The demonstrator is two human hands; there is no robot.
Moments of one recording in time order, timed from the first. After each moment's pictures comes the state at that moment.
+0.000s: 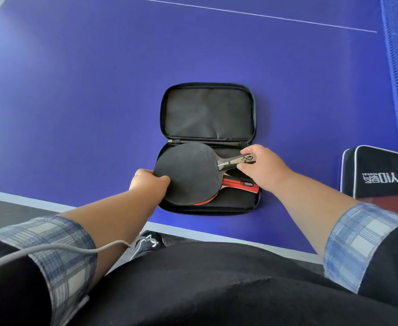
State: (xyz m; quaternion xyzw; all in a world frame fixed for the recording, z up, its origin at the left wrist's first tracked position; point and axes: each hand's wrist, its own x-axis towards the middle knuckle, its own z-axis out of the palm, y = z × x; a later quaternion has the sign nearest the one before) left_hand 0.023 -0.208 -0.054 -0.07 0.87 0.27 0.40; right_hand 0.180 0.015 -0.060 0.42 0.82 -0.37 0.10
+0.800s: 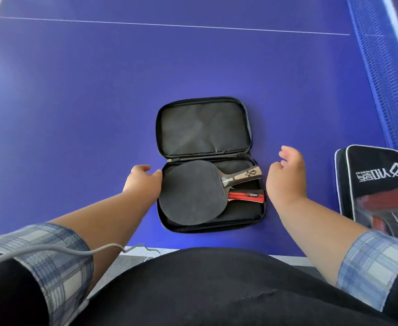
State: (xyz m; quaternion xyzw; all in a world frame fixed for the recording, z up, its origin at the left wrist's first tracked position) left_hand -0.027 -0.180 -0.052 -0.01 0.88 0.29 0.37; right_hand 0.193 0.009 -0.059 0.62 0.65 -0.39 -0.21
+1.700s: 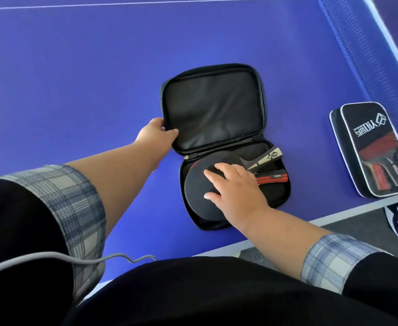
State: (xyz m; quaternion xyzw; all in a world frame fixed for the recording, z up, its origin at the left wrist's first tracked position) left_hand -0.137 -0.115 -0.059 0.20 0.79 0.31 0.48; right_hand 0.096 -0.129 -0.077 0.41 0.90 -0.10 0.09
